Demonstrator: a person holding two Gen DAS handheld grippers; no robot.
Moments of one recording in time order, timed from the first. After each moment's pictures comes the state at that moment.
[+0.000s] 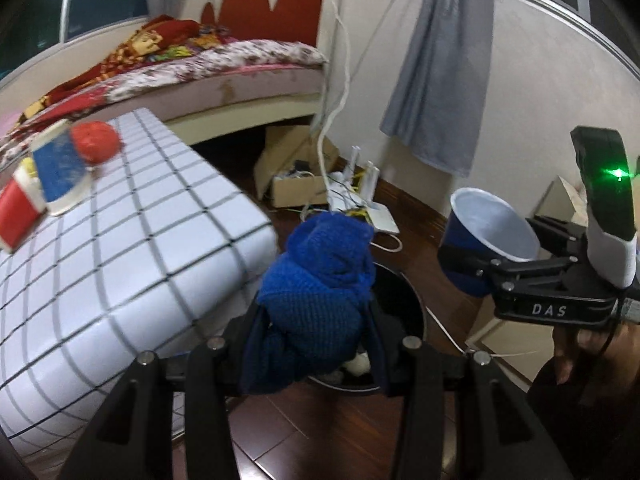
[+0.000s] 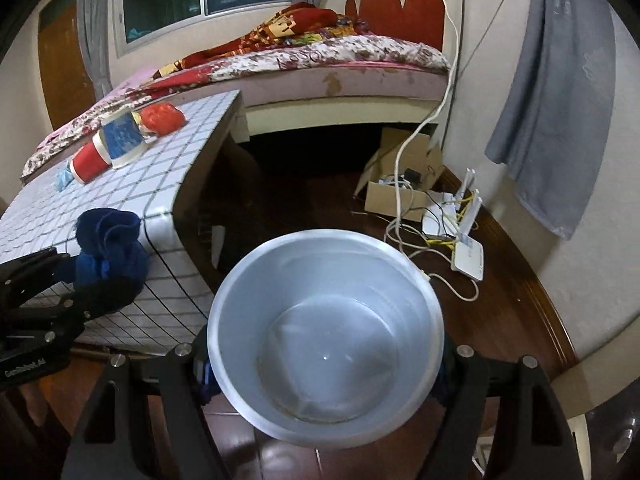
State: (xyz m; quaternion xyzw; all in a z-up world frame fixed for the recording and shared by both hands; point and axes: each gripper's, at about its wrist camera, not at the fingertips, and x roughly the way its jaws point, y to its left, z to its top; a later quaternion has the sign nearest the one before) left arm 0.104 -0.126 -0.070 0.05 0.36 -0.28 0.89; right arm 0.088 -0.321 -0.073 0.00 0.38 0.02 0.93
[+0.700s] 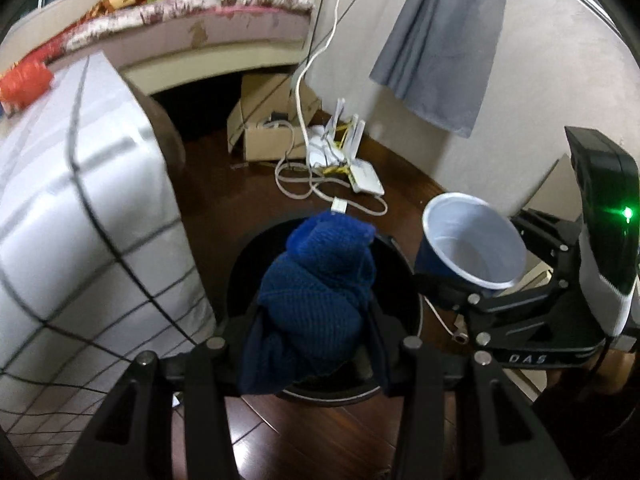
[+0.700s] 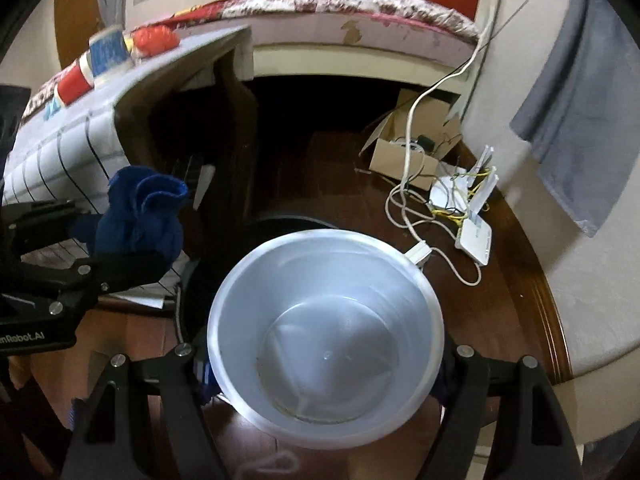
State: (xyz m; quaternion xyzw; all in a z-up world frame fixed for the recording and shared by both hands) left arm 0.139 -0.169 -0.134 0.04 0.44 -0.30 0.85; right arm 0.118 -0.340 -0.147 -0.07 0.44 0.06 0.89
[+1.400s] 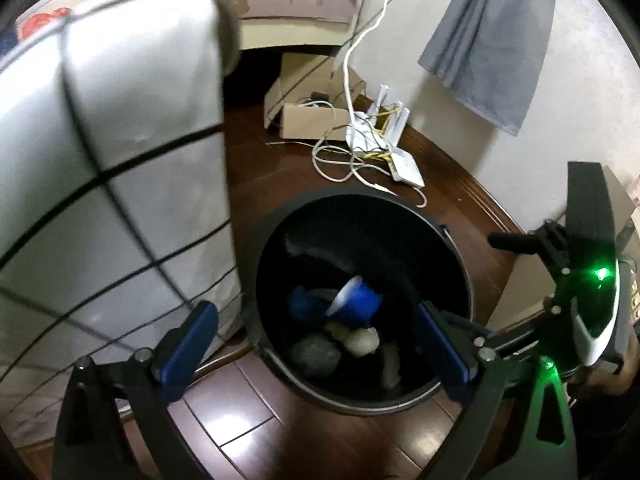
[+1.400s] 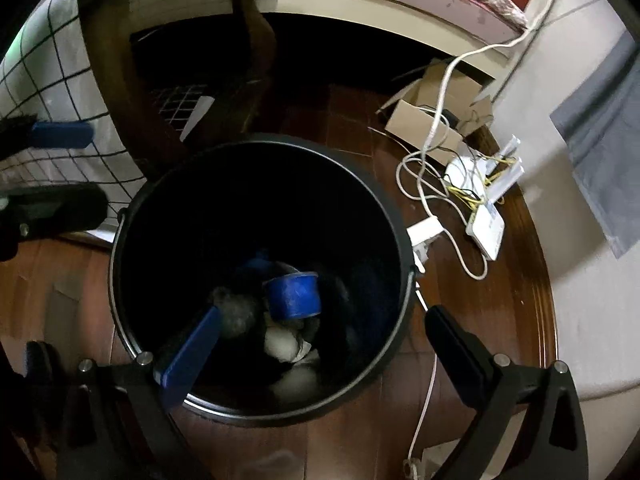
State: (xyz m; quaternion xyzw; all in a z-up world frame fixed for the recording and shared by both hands) left arm 0.151 -0.158 -0.164 0.03 0.46 -0.23 0.86; right arm 0.138 -0.338 -0.213 -0.14 0.49 0.07 0.86
